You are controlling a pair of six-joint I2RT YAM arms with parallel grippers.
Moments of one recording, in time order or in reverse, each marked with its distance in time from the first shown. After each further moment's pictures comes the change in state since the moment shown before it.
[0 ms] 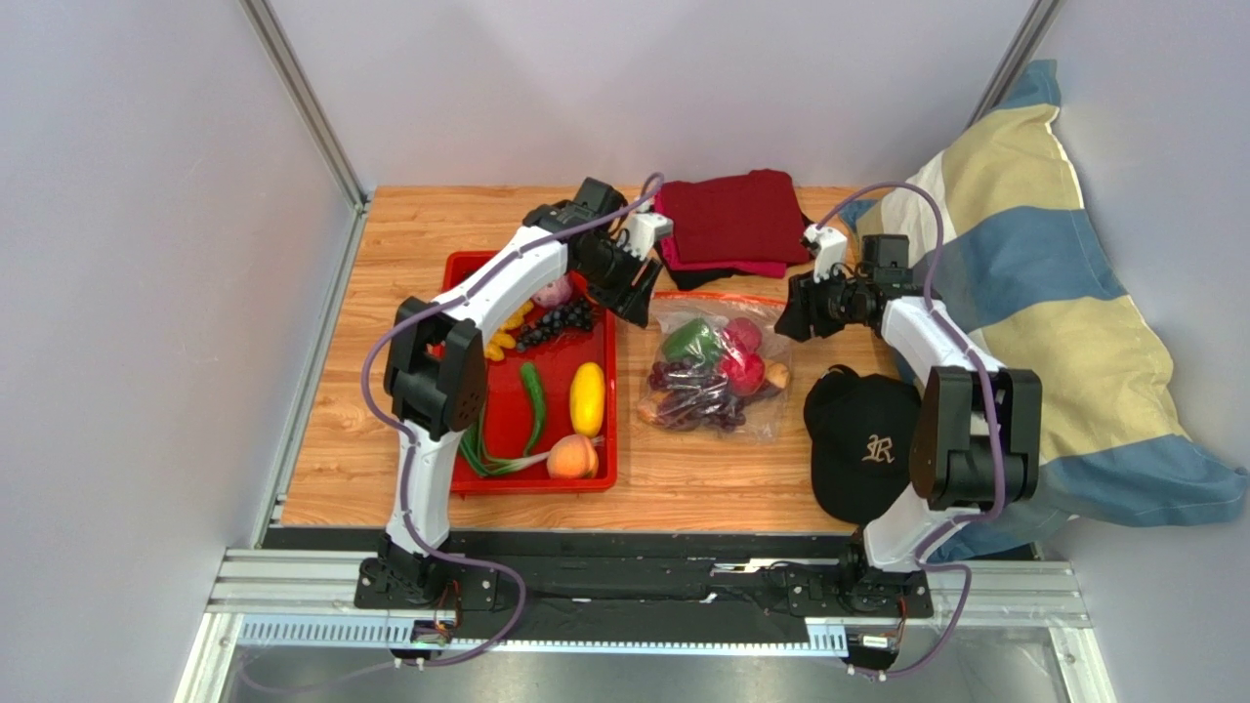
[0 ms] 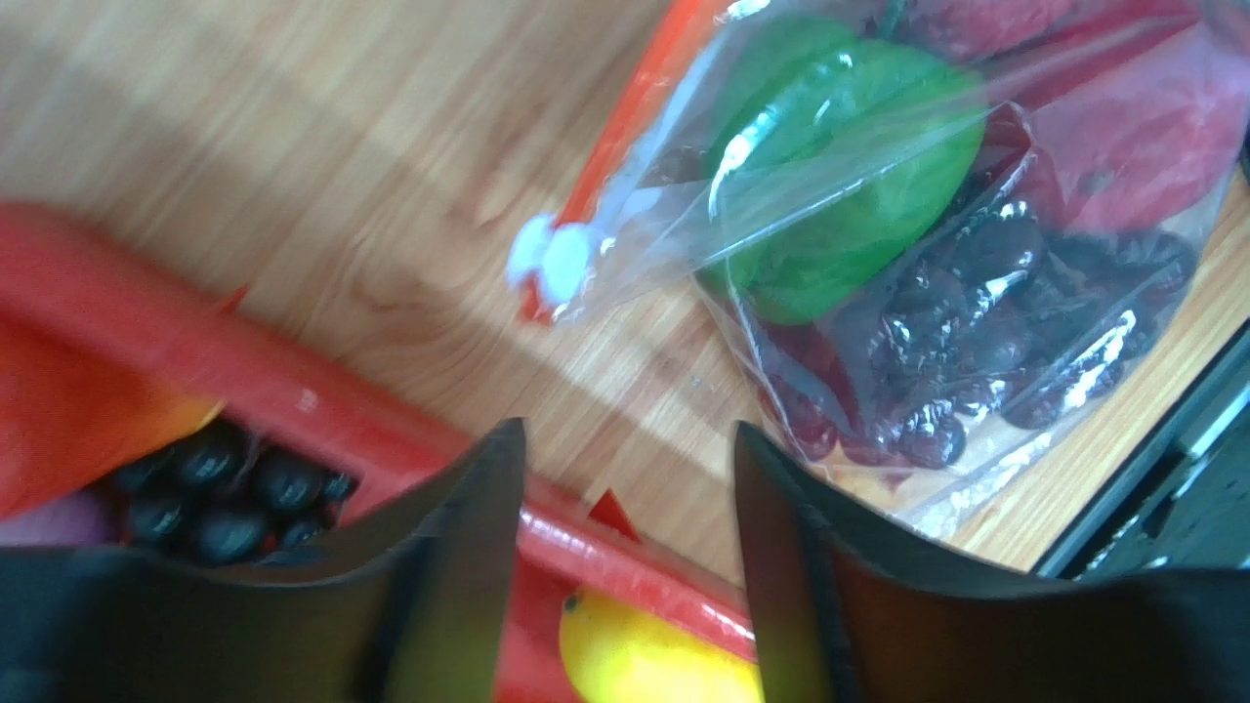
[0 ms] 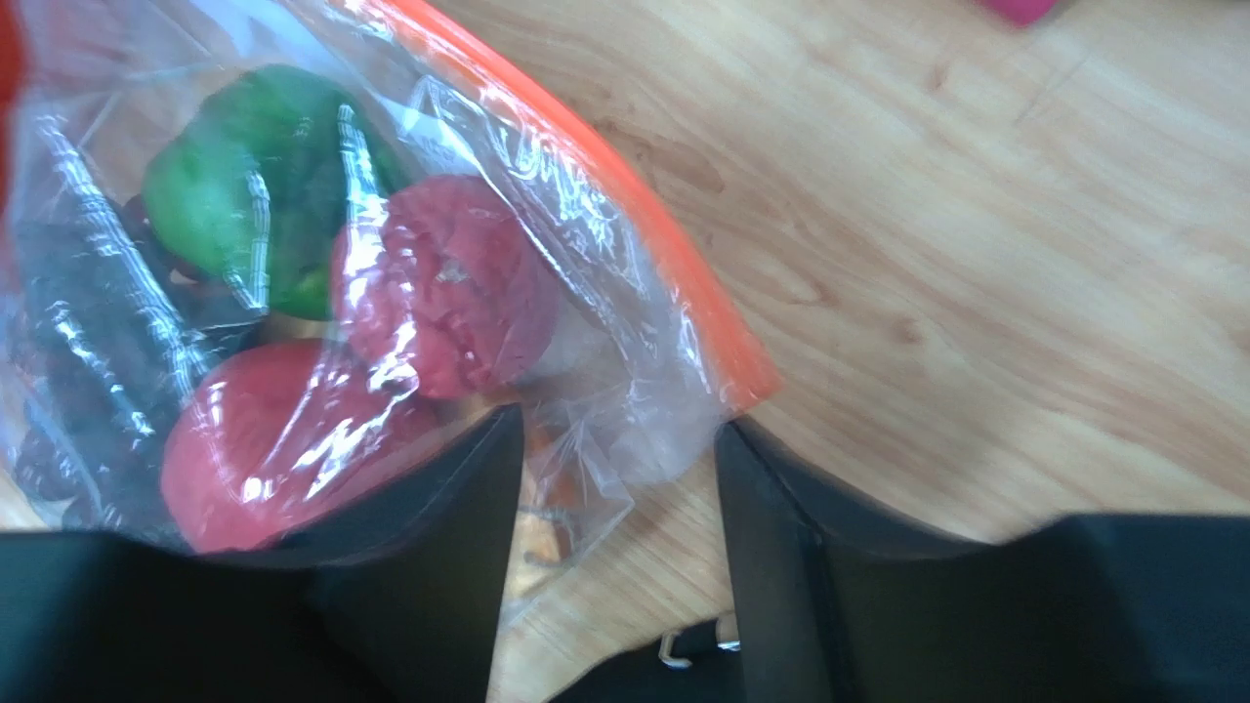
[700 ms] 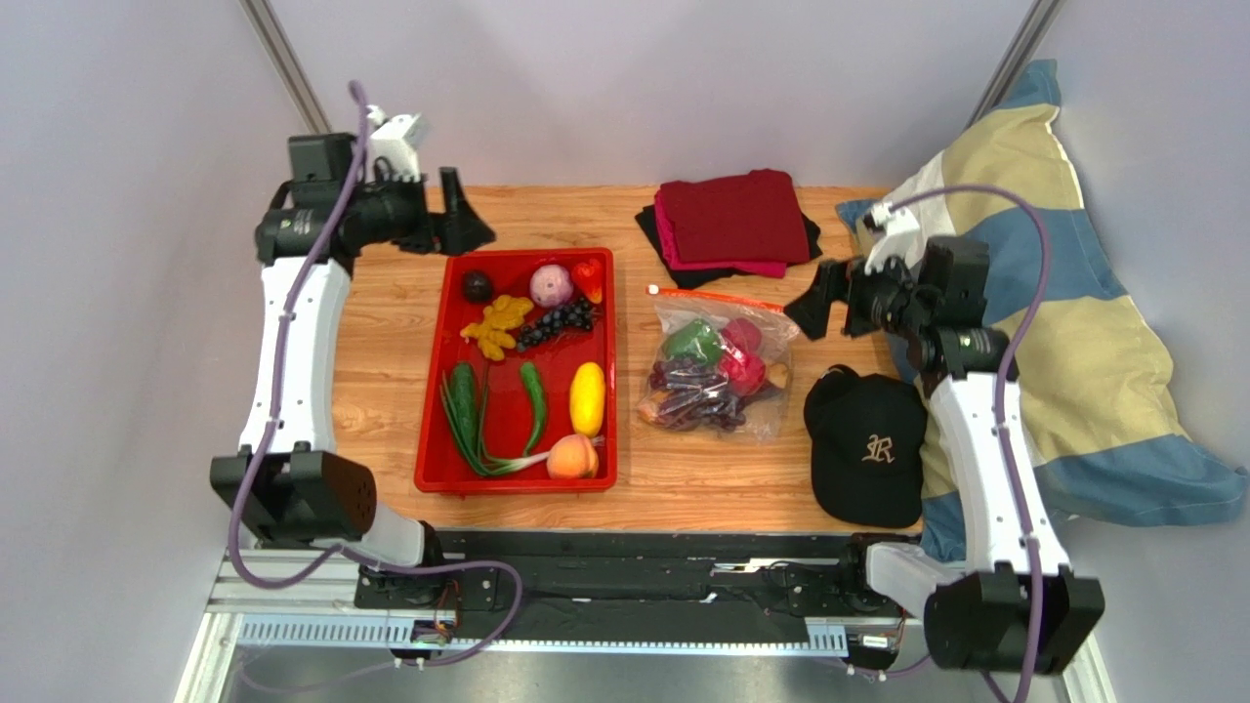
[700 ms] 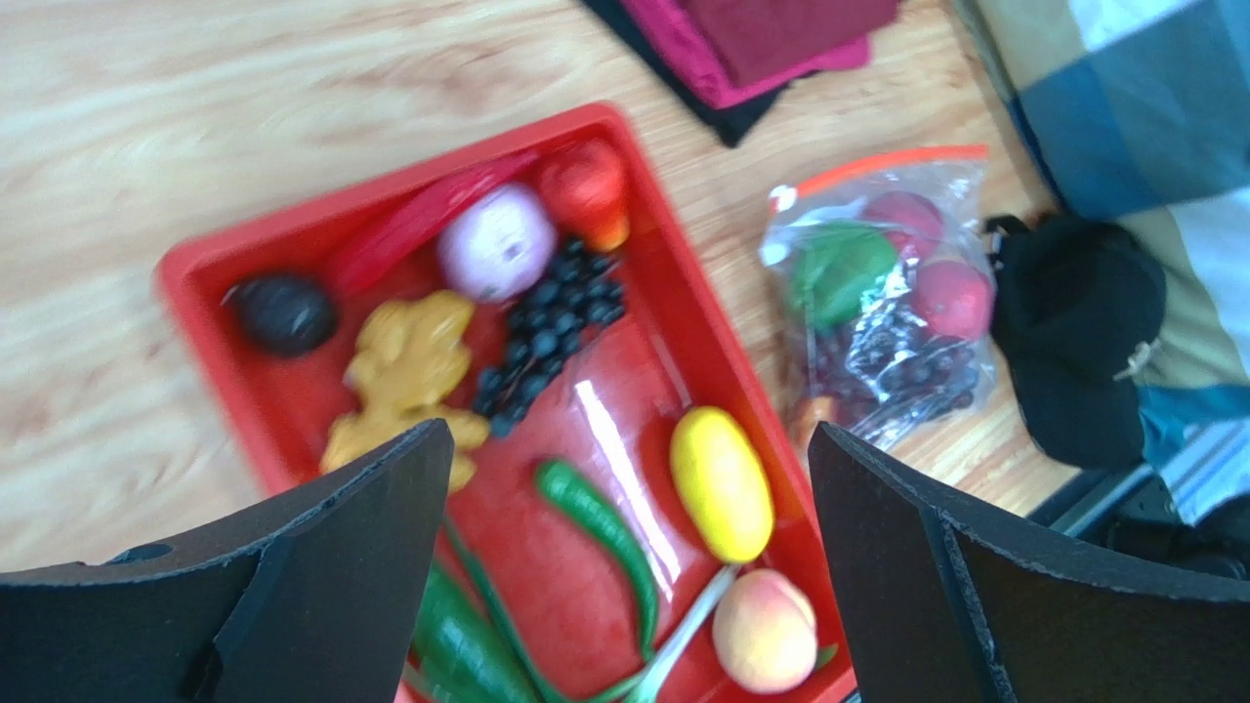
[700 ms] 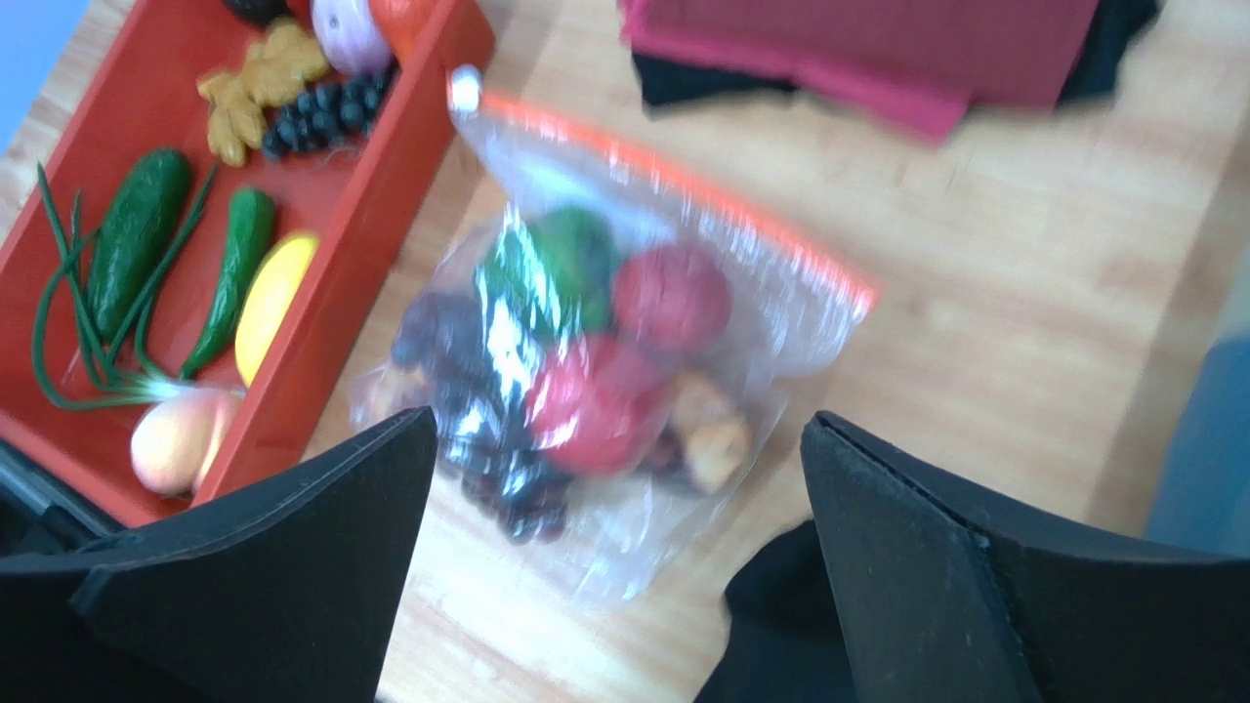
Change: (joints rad) left arm 0.545 -0.626 -0.163 -0.026 0.207 -0.147; right arm -0.004 -0.531 0.037 -0.181 0.027 0.278
